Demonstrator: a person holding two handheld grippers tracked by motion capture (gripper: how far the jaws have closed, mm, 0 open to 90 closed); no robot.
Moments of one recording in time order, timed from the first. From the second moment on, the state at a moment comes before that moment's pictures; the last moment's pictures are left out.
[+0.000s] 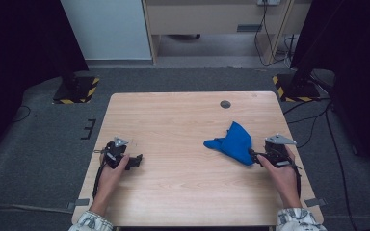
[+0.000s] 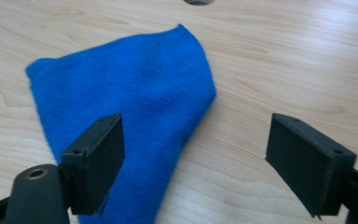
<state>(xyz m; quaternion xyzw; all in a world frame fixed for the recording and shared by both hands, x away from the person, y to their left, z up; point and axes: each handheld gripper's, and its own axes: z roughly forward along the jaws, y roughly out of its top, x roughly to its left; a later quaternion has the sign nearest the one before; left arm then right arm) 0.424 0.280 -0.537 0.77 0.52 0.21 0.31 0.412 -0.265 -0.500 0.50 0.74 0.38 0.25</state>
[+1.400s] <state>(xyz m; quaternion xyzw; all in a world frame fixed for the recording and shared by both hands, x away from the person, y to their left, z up) 0.424 0.279 -0.537 0.77 0.51 0.21 0.31 0.416 -0.219 -0.519 0.44 0.80 0.36 0.22</state>
